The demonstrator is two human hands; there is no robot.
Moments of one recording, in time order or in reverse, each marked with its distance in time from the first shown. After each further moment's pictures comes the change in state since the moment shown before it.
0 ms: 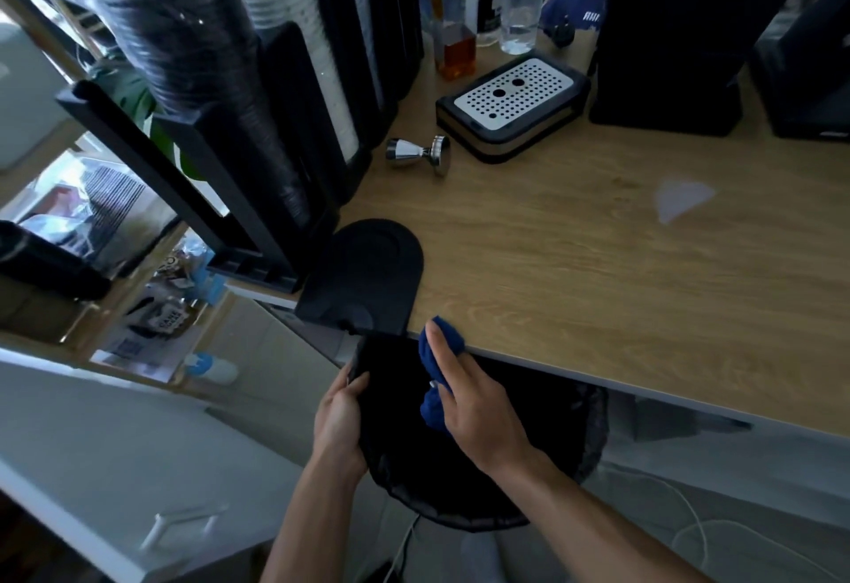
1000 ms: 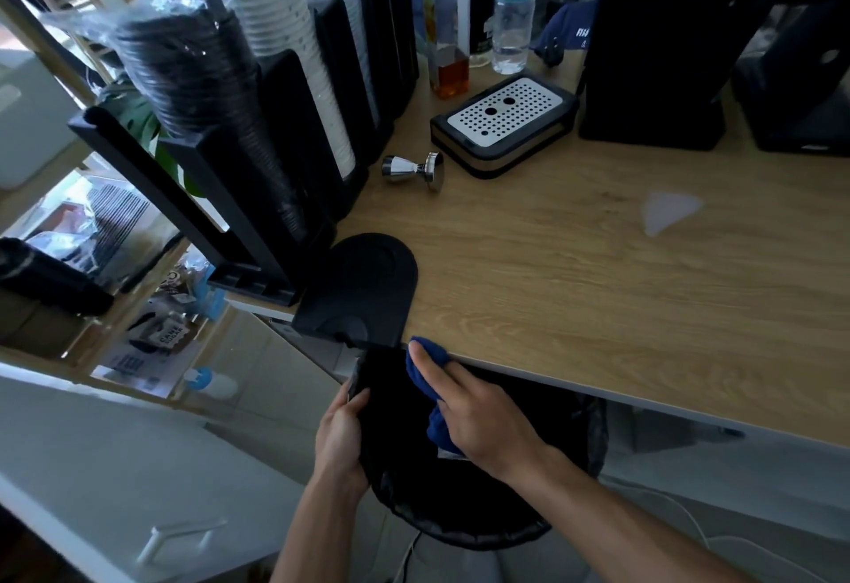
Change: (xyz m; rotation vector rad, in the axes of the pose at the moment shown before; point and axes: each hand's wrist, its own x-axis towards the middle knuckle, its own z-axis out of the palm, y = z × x) left_hand -0.002 -0.010 -0.001 -0.005 -0.033 0.035; right_hand 0.005 0.008 -0.018 -0.144 -0.231 -0.108
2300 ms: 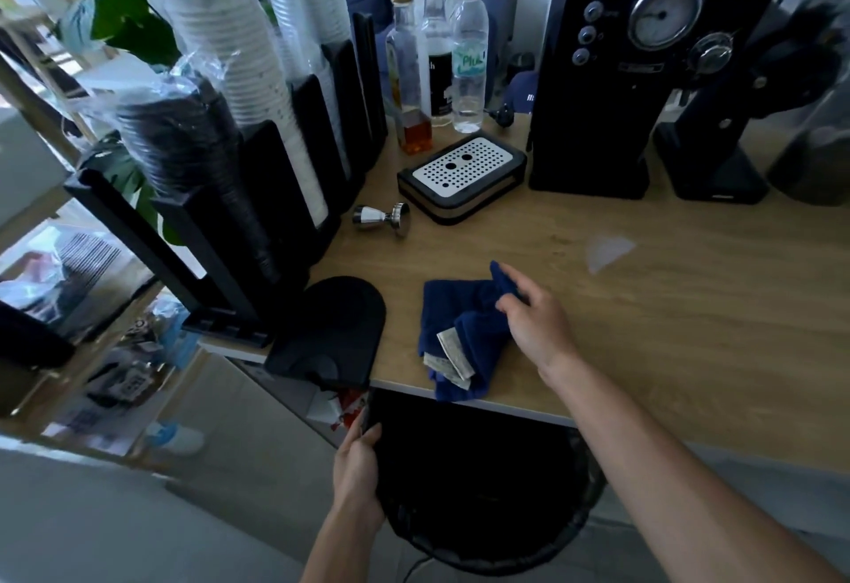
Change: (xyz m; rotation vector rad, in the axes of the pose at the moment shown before) left_hand 0.016 -0.035 0.034 -0.013 0.110 -0.097; right_hand 0.048 0.034 -0.137 0.675 0.401 0.749
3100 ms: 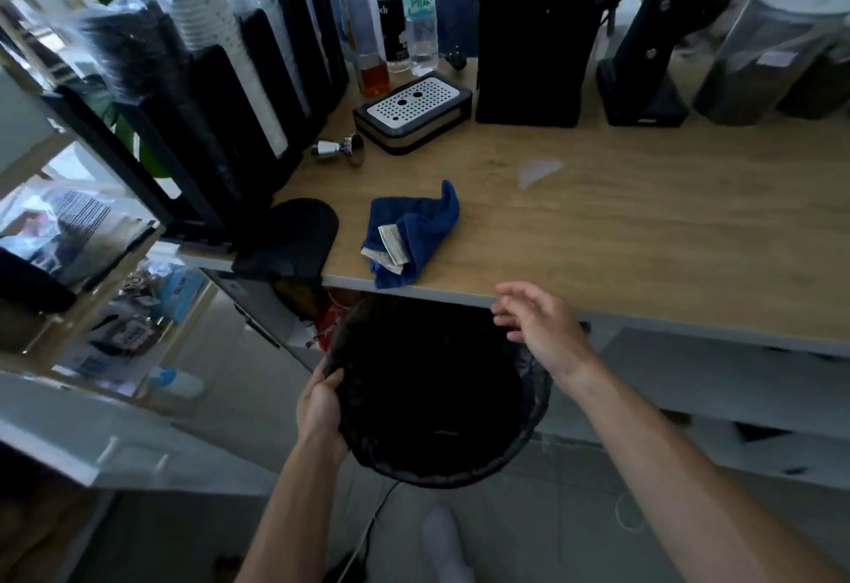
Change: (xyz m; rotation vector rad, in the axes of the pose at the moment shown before) left_hand -0.071 -0.051 -0.020 0.004 -0.069 0.146; right_hand -0.111 0.074 -0.090 0.037 -0.141 0.086
